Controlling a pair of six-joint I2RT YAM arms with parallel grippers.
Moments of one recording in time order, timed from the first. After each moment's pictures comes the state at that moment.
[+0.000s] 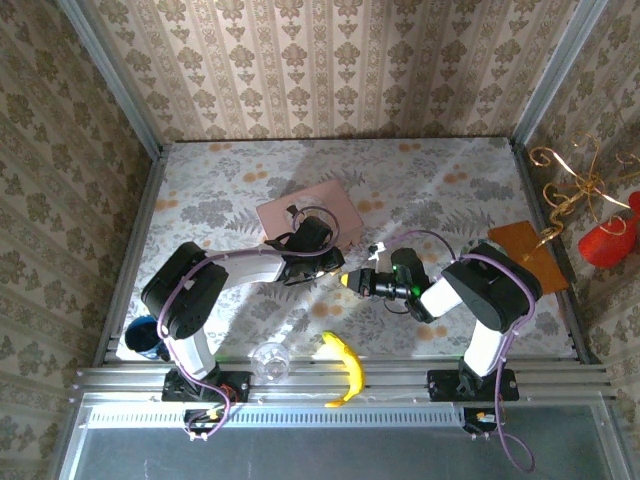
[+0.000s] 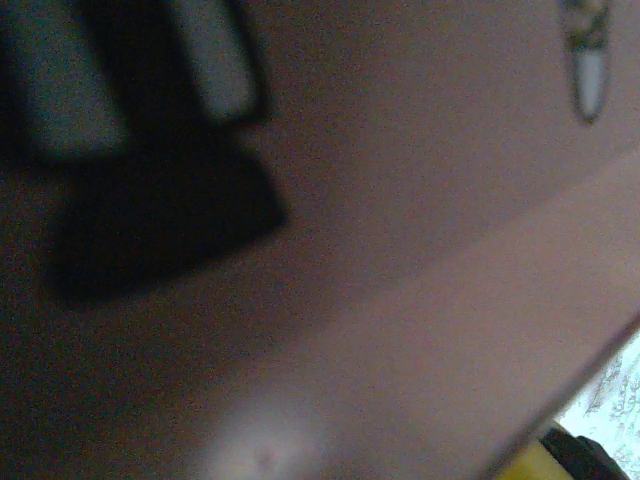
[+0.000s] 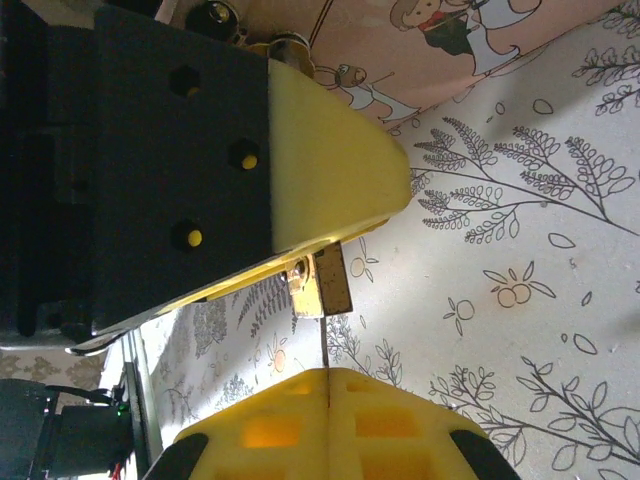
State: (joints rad) left arm -0.81 1.76 0.95 -0.08 0.14 -1.04; right arm 0.53 1.77 0.39 0.95 -0.54 0.81
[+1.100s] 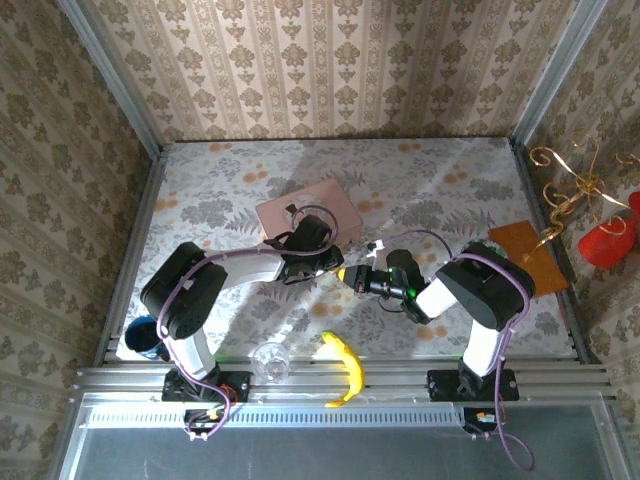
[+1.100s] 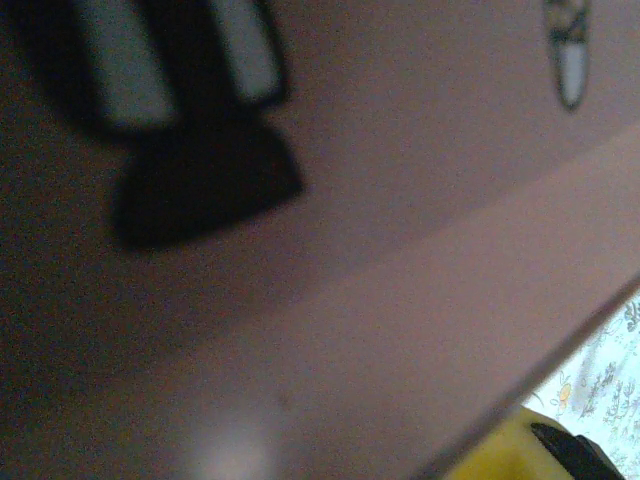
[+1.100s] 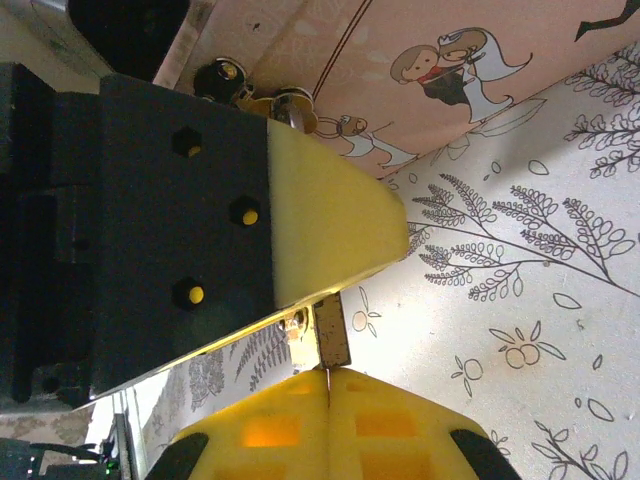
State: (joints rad) left arm -0.80 1.75 0.95 -0.08 0.14 -1.04; right arm 0.58 1.80 0.40 1.03 -0.40 0.86
